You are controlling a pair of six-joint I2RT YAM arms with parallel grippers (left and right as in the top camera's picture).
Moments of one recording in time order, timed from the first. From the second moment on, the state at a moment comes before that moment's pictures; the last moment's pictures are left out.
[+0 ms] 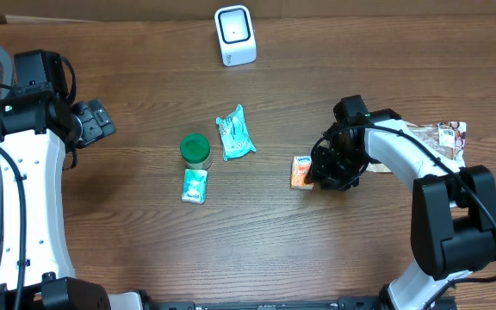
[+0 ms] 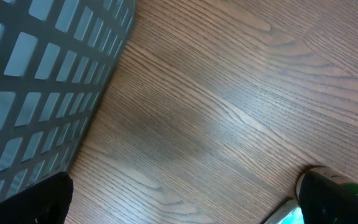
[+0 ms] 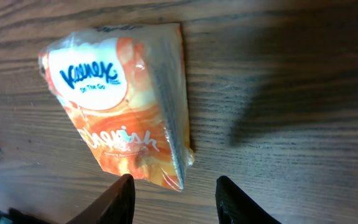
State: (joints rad) left arm 0.21 1.54 1.51 -1.17 -0.19 -0.33; right arm 0.21 1.85 1.14 -0.92 -0.42 0.41
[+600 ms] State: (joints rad) left arm 0.21 1.54 1.51 -1.17 -0.19 -0.33; right arm 0.21 1.82 0.99 -0.67 -0.45 0.58
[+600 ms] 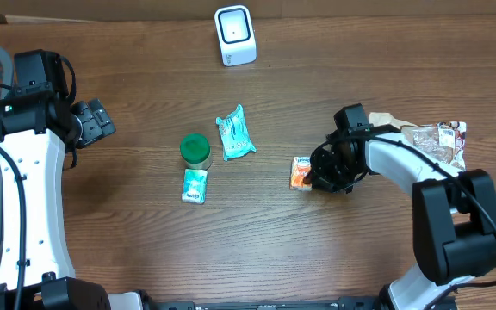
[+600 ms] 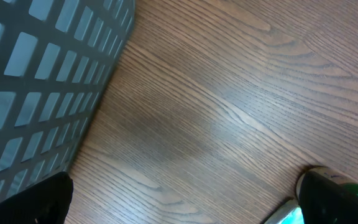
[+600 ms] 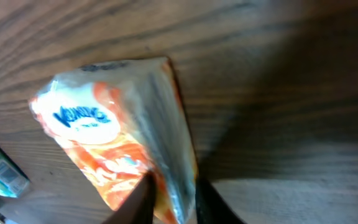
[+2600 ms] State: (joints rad) left arm 0.21 1.54 1.51 -1.17 -0.19 -0.33; right arm 0.16 1.81 0.96 1.29 -1.54 1.99
